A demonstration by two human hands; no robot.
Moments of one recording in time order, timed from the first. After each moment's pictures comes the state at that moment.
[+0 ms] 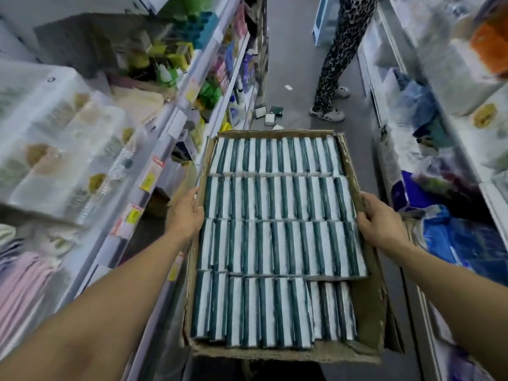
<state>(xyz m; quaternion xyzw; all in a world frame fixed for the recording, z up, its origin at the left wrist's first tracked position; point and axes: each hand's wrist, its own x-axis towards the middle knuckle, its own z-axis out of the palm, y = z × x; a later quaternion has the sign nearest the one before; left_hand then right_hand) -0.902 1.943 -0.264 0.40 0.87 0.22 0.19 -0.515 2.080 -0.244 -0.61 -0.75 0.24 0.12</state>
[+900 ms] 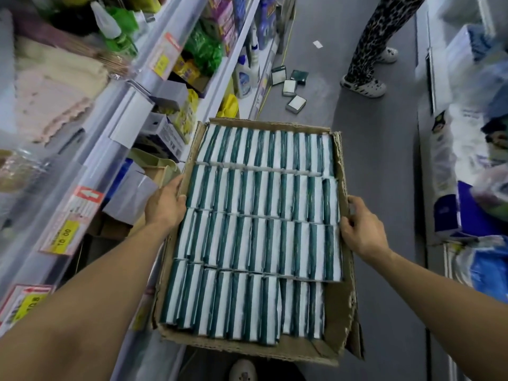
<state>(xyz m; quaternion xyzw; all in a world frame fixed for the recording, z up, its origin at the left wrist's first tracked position) -1.008 2.099 -0.391 0.35 0.91 0.13 0.19 -0.635 2.250 -0.391 -0.57 -0.77 0.30 0.04</state>
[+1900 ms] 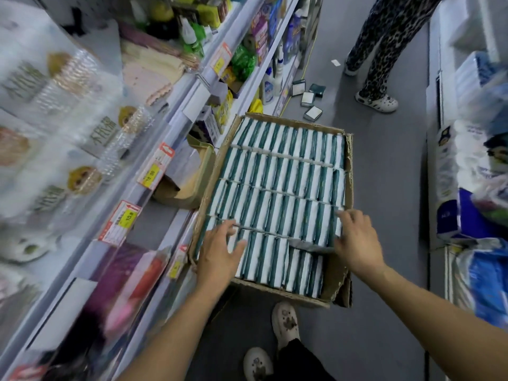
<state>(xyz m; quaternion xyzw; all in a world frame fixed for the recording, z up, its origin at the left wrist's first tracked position) -0.844 1.946 -0.326 0.33 0.86 0.29 0.24 -0.623 2.132 -0.343 -0.48 -0.86 0.16 -0.02</state>
